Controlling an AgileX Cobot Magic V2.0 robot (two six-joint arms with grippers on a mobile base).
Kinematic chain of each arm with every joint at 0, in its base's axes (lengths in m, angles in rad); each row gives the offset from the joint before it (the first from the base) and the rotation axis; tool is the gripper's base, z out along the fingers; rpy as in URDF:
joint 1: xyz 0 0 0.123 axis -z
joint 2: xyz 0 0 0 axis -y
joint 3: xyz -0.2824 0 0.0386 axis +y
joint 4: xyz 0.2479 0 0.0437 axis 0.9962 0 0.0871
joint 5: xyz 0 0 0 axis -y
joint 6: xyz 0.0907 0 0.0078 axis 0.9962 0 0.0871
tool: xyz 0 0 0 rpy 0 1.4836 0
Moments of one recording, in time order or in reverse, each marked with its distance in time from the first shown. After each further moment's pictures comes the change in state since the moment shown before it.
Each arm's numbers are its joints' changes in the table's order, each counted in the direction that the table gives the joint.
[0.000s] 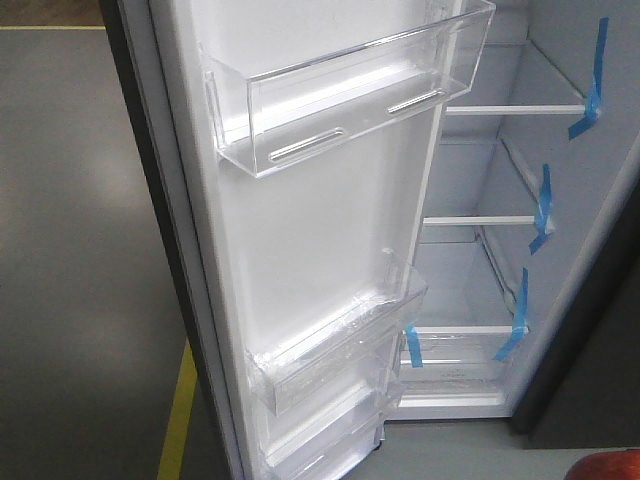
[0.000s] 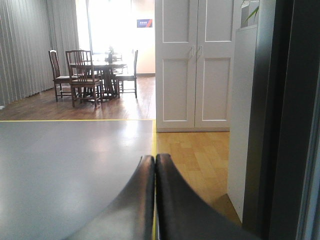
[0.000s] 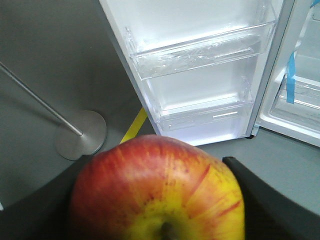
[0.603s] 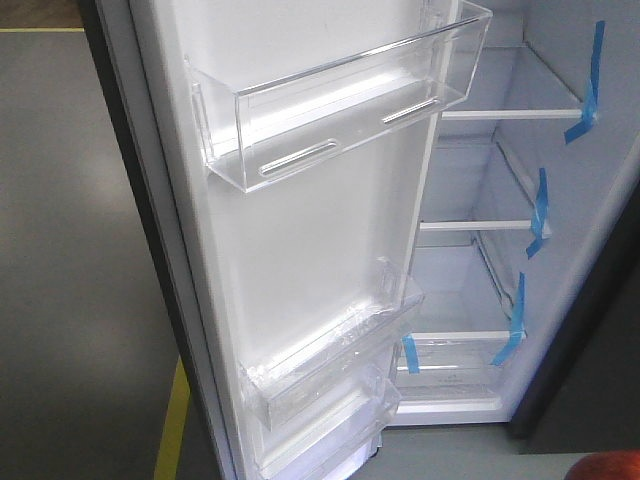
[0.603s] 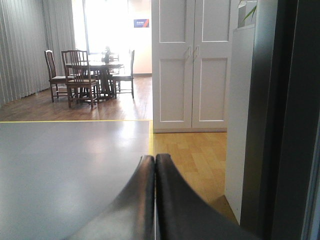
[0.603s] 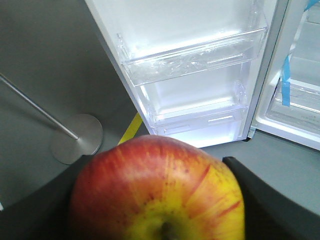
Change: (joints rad) left arm 0.000 0.000 0.000 0.000 0.000 0.000; right arm 0.000 0.000 0.000 0.000 0.000 0.000
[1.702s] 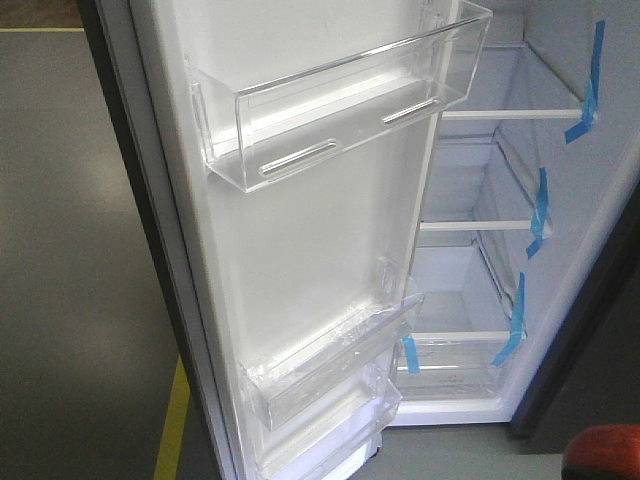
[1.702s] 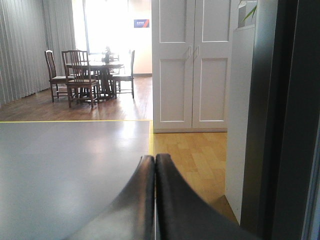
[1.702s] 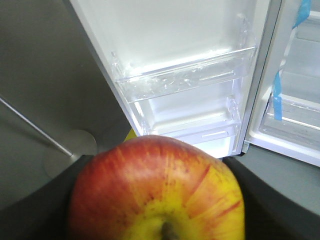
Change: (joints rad) left arm 0.000 0.000 0.000 0.000 0.000 0.000; right arm 0.000 -0.011 -0.004 0.000 0.073 -0.001
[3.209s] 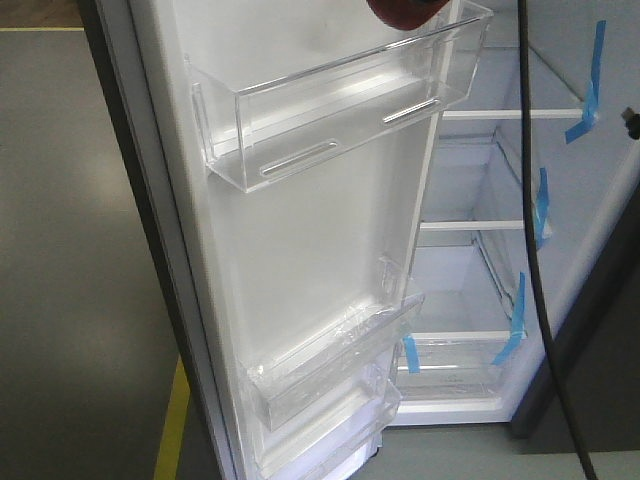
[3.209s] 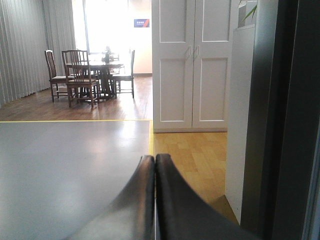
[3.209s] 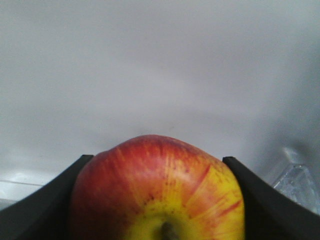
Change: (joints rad) left arm 0.000 0.000 0.000 0.000 0.000 0.000; right arm -0.195 -1.312 -1.511 -0.026 0.018 -0.110
